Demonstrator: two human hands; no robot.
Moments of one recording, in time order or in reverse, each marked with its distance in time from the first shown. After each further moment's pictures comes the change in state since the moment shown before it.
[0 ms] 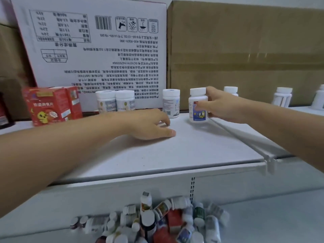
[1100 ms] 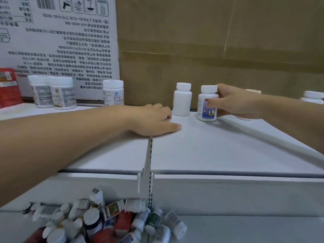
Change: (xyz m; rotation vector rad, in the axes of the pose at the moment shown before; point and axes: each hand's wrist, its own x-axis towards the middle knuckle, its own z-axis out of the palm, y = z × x) left_hand 0.127 0.157 0.014 -0.013 -0.021 -0.157; right_hand 0.034 0.127 -0.172 0.011 -0.162 -0.026
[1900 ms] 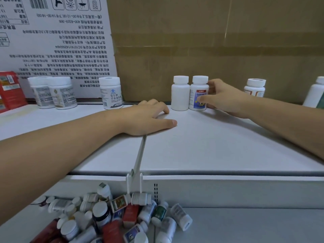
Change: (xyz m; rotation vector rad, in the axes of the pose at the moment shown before) left_hand 0.002 -0.006 0.009 -0.105 0.076 0.000; right_hand 0.026 0.023 0.016 -0.011 0.133 -0.030
